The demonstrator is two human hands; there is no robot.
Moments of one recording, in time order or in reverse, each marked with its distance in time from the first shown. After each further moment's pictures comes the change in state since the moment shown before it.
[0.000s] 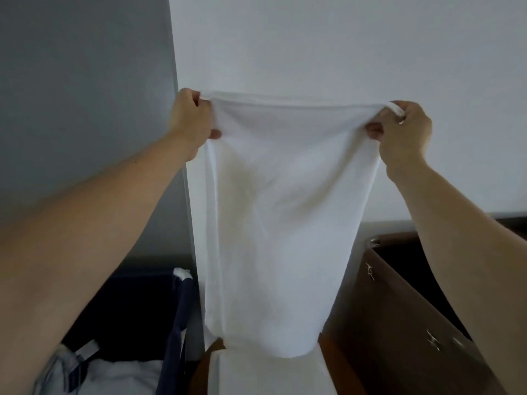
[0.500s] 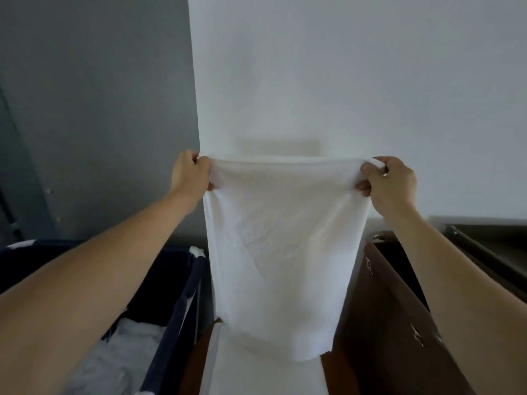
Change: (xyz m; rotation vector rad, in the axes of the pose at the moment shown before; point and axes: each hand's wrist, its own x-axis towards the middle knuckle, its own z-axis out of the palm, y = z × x) left_hand -0.133 -0.041 0.006 0.233 0.135 -0.117; right_hand -0.047 0.068 -0.067 -0.166 -0.306 0.101
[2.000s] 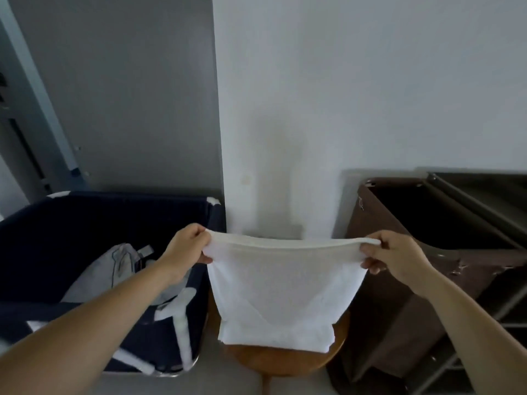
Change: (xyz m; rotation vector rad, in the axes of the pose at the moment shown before) left_hand -0.239 -0.111 -0.144 0.041 -0.410 -0.396; right_hand -0.254 0.042 -0.106 -0.240 -0.539 0.263
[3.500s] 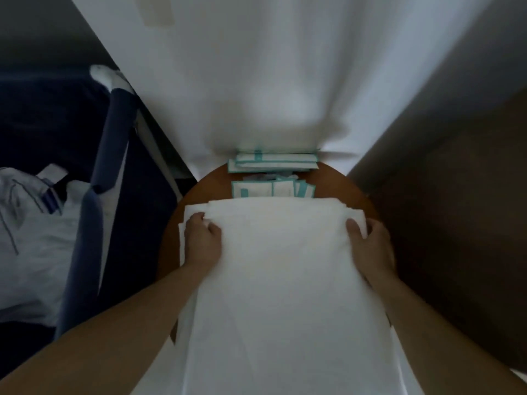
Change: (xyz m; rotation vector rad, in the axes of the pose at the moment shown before) left_hand 0.319 -0.316 0.241 0.447 0.051 -0.376; right_hand 0.311 0.331 0.273 -0.221 0.046 0.682
